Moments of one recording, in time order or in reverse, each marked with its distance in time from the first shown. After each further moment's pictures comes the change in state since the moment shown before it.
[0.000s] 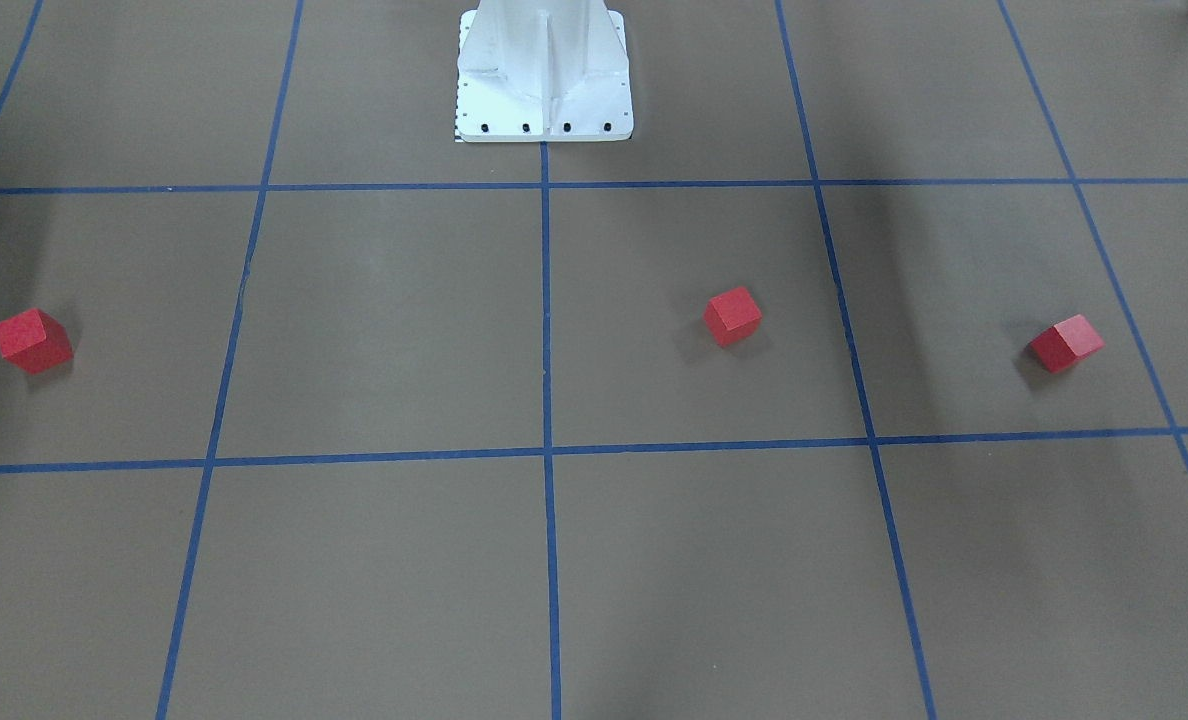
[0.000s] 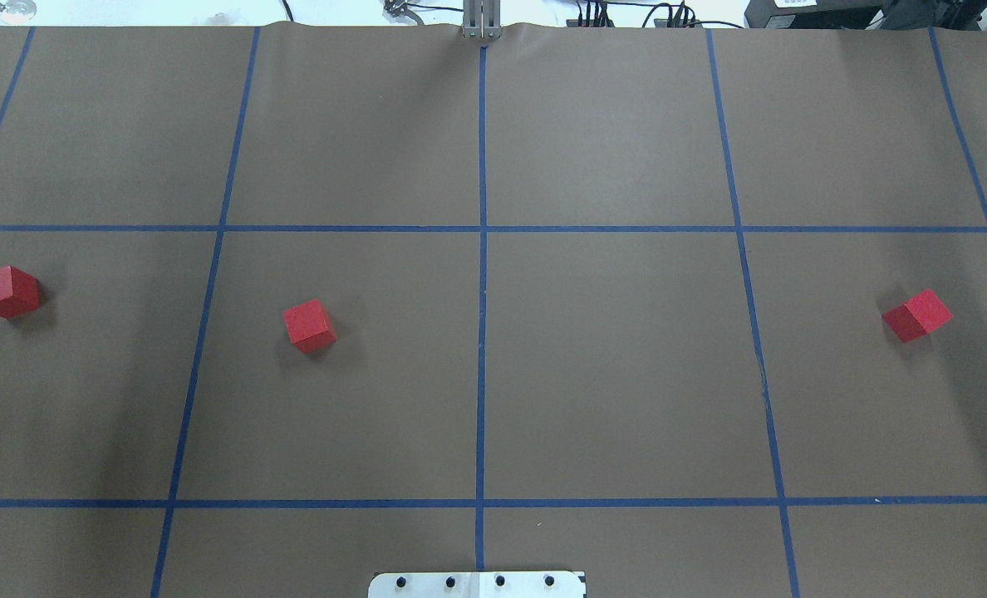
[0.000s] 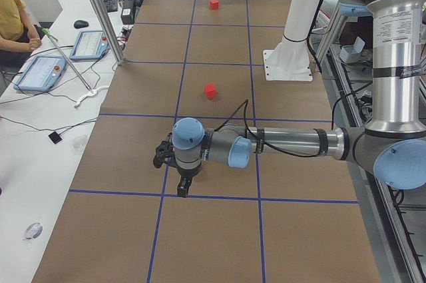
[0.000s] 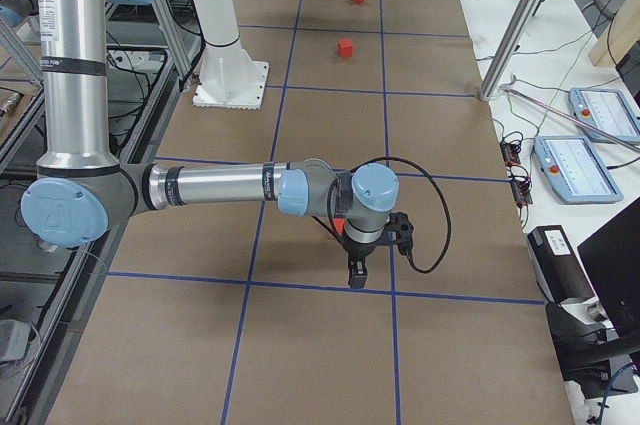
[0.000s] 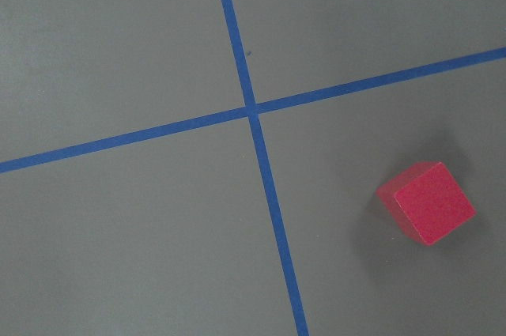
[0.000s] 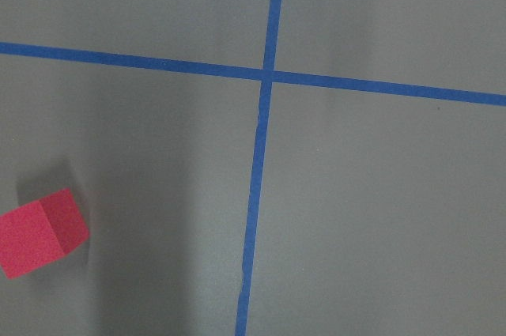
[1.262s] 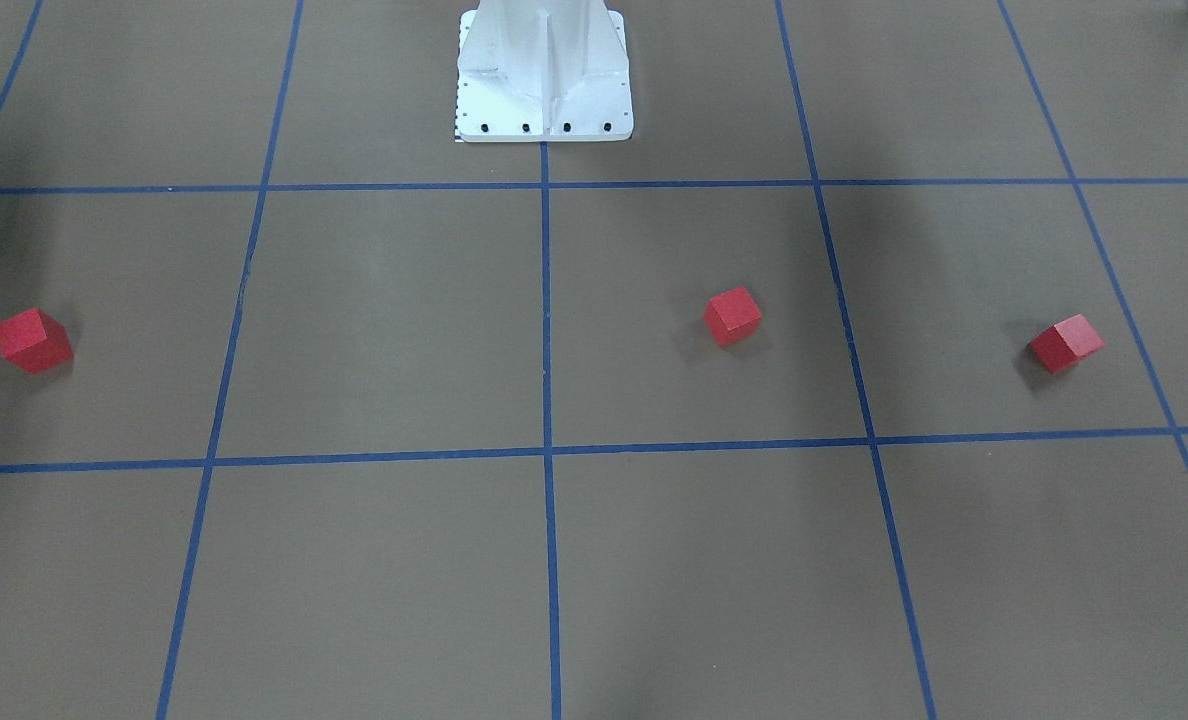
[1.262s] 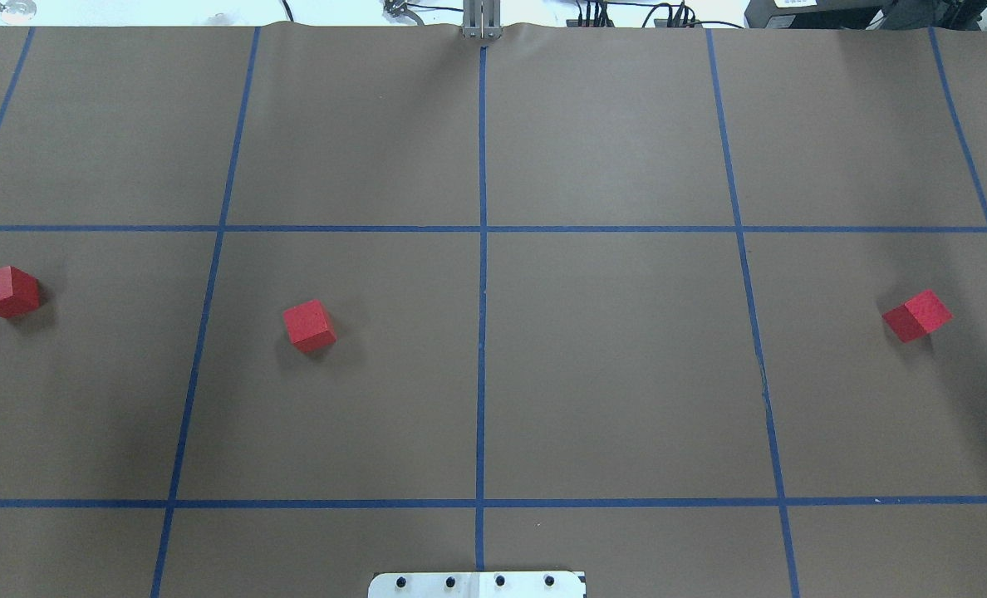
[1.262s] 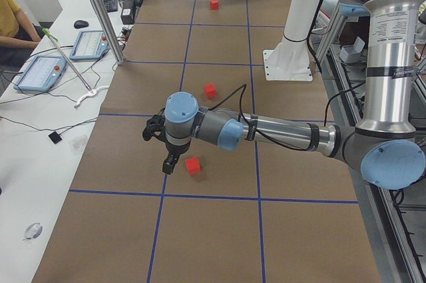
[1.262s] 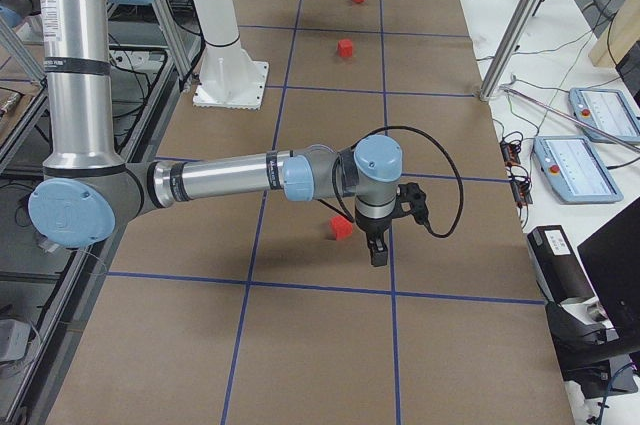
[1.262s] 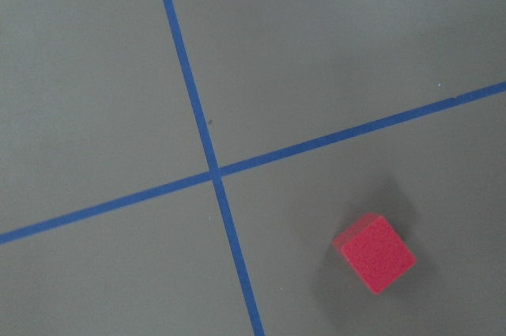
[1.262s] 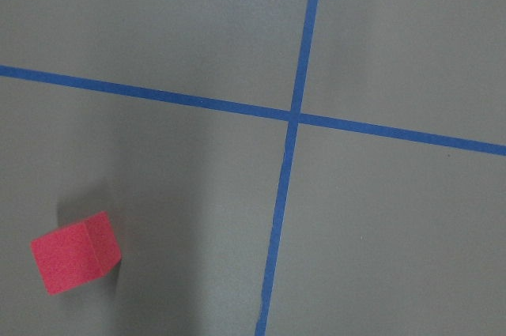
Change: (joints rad) left arm 0.002 -0.080 -0.063 -0.049 -0.006 -0.013; right arm 0.000 0.029 0.043 0.204 0.001 0.003
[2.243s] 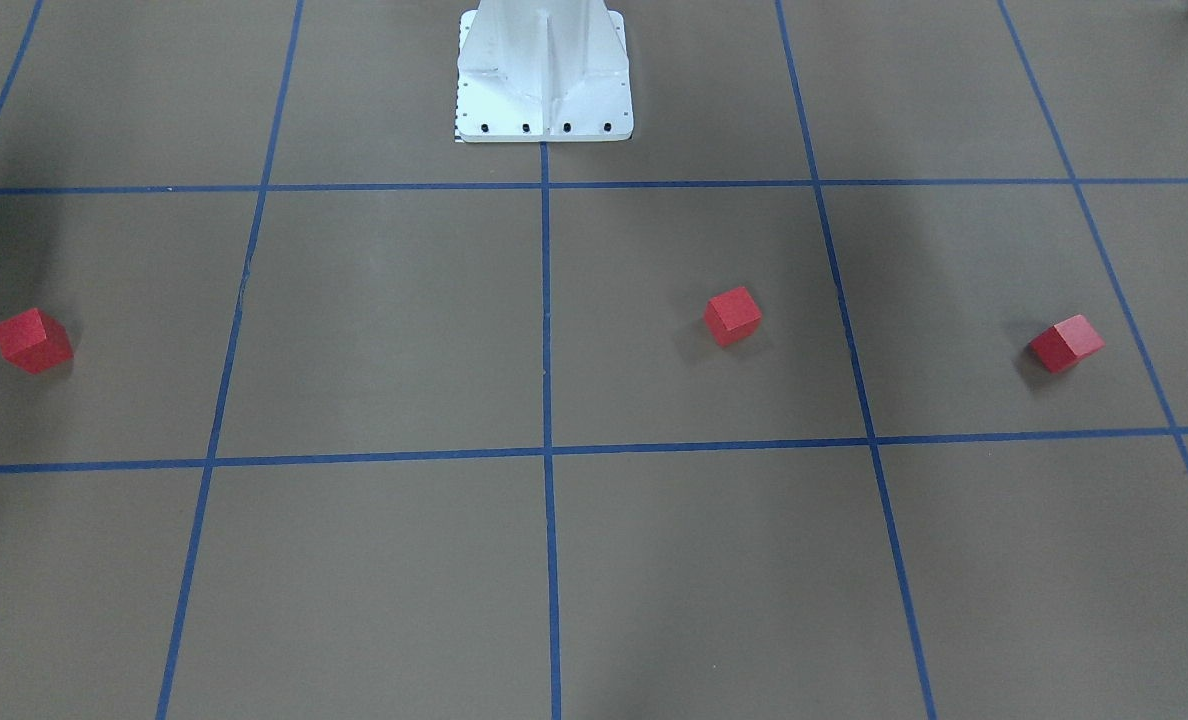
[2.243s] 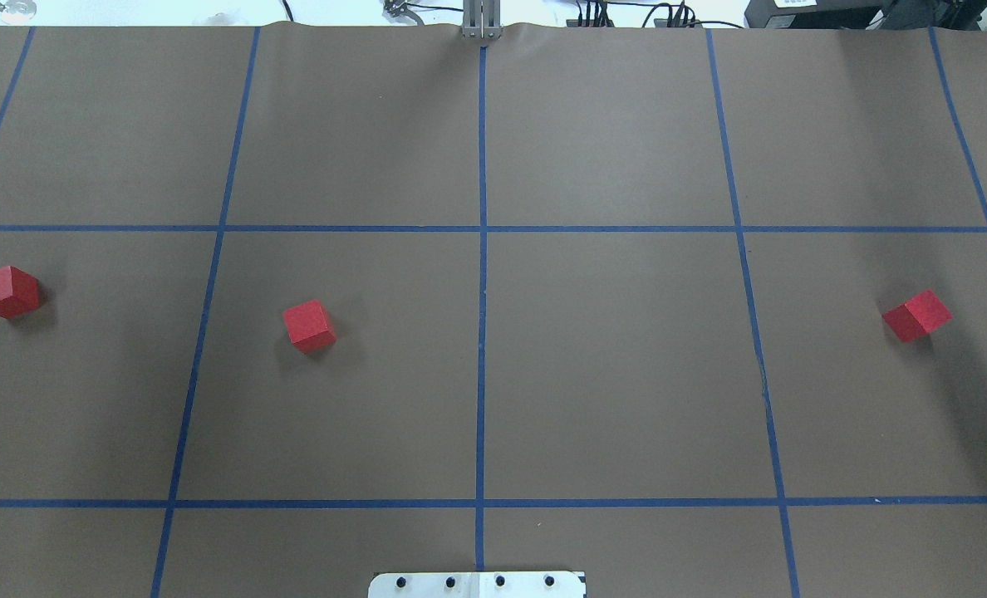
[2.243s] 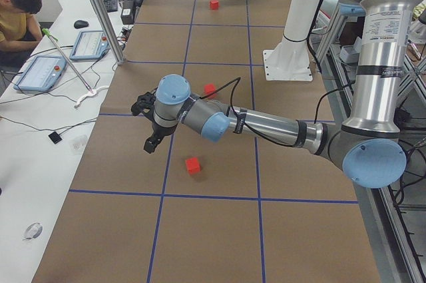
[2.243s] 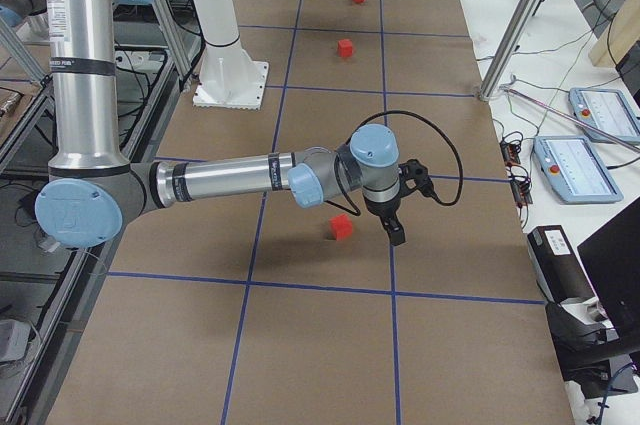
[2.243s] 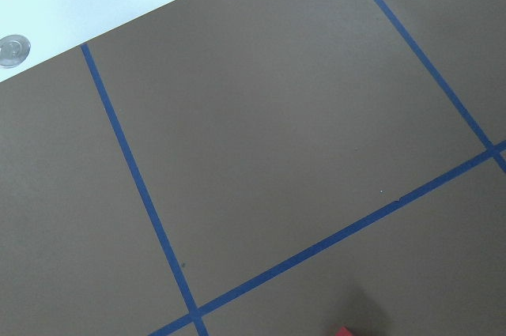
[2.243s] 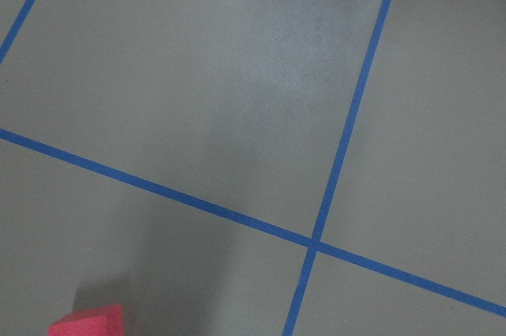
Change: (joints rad) left arm 0.021 -0.066 0.028 -0.148 -0.004 0.001; right arm -0.130 -0.007 -0.011 0.201 0.006 0.105
